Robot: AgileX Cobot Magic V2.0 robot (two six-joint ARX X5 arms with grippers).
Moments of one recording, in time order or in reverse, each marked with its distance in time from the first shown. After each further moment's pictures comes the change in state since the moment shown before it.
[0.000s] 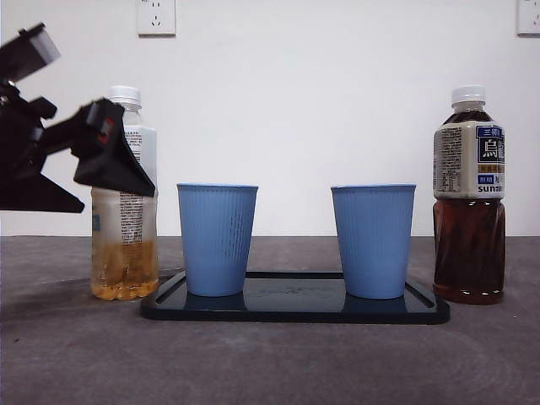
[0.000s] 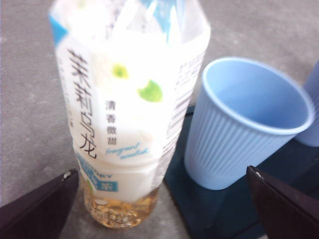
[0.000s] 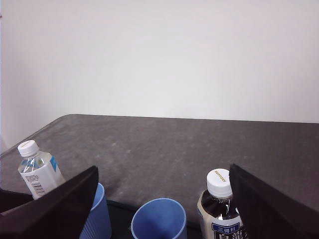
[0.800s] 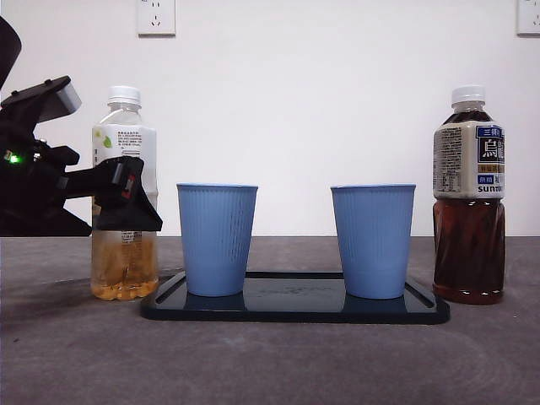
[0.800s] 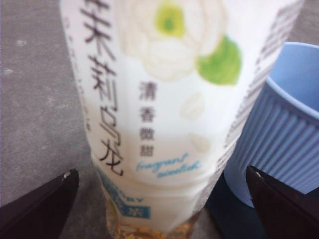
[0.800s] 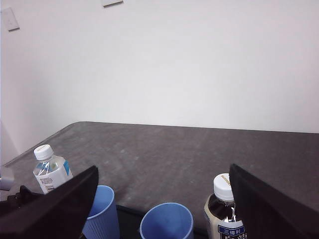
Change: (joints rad) left arm 0.006 0.251 0.000 0.285 -0.079 0.039; right arm 0.000 -0.063 0.000 -0.023 -0.027 0.000
